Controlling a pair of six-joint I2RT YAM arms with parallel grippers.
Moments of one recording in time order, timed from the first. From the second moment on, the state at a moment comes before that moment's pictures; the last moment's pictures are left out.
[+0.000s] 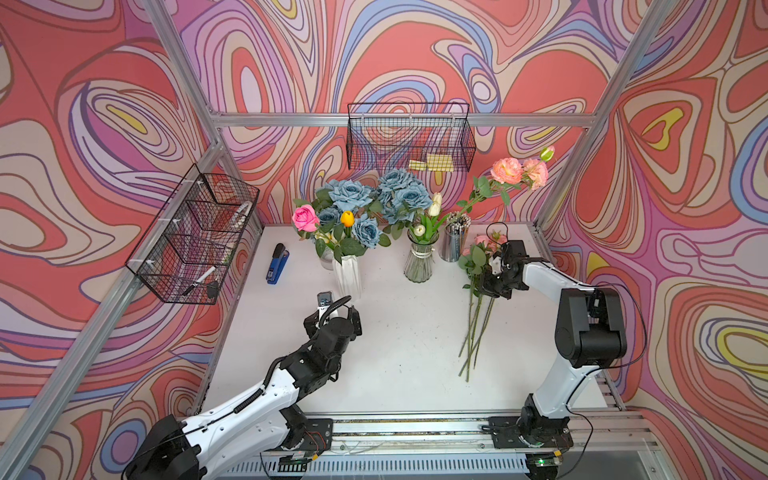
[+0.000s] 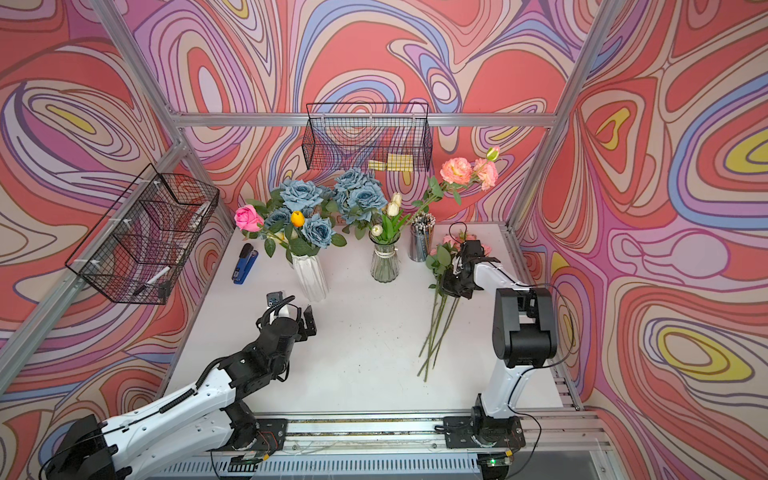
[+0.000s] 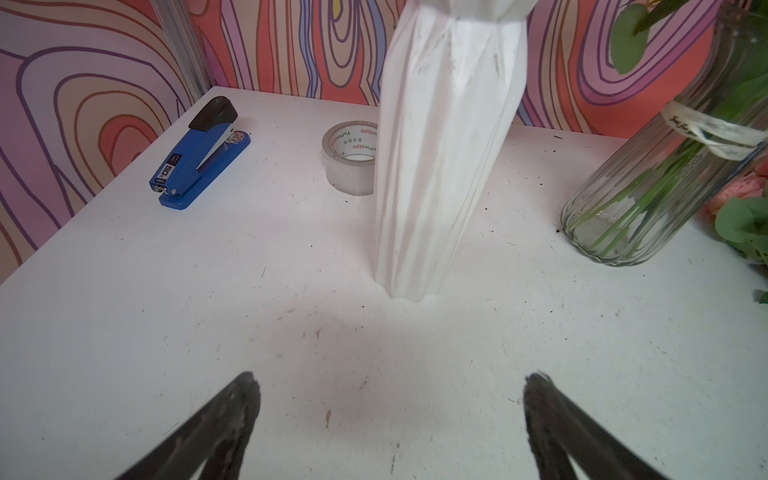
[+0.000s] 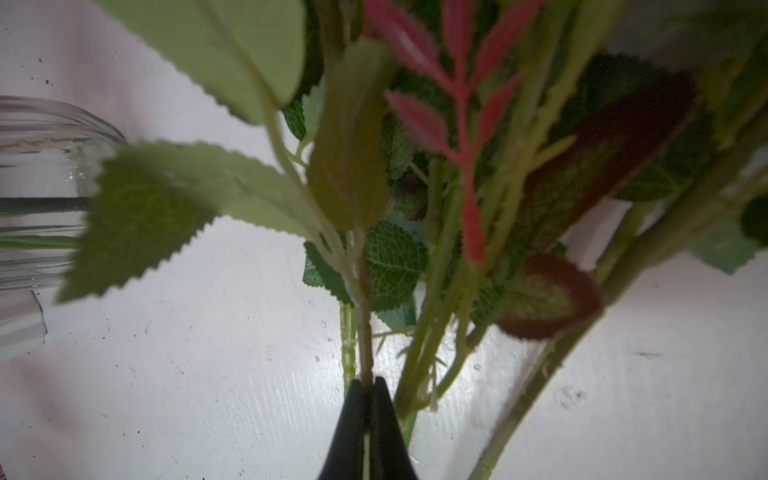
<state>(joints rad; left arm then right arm) -0.74 0.89 0.41 -0.05 -0.73 -0.50 -0.01 1.82 1.22 -0.62 -0.31 0.28</state>
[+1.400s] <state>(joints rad) -0.71 1.03 0.41 0.34 -0.45 -0.30 0.16 1.52 0.75 0.77 -0.47 0.50</state>
